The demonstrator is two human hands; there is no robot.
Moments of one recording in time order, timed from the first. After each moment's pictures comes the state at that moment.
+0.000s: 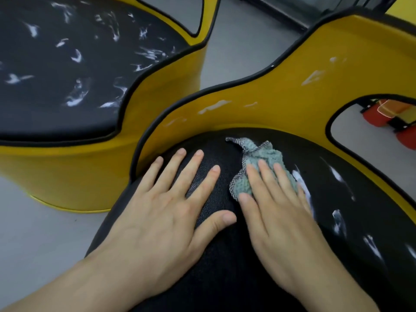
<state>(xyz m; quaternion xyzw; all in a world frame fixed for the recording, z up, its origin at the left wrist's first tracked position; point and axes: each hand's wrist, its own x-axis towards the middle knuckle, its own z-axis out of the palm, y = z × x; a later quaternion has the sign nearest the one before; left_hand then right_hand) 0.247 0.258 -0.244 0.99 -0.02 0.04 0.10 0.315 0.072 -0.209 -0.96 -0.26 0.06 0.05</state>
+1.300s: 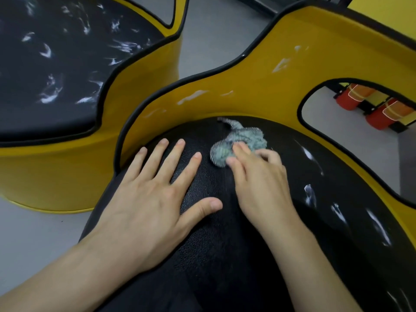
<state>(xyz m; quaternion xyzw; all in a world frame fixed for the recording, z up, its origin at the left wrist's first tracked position) 0.248 0.257 -0.243 1.00 -0.03 0.03 0.09 0.337 0.083 -0.218 -0.98 -0.17 -0.02 0.09</state>
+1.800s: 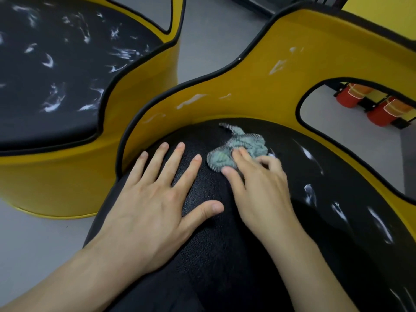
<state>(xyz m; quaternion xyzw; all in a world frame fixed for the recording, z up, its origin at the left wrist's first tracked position) 0.247 0.258 -0.241 0.99 -0.02 0.01 0.11 0.325 0.081 -0.216 -0.98 -0.17 -0.01 0.10</state>
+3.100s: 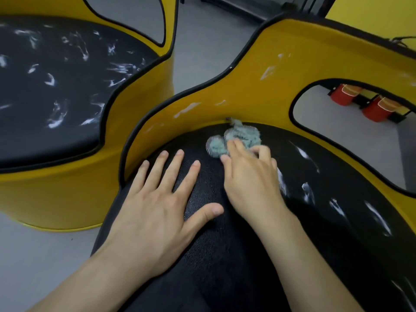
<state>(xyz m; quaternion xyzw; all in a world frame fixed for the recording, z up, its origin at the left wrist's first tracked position) 0.247 0.257 -0.241 0.99 -0.01 0.00 0.11 0.346 0.100 -0.220 -0.99 -0.16 -0.03 0.03</state>
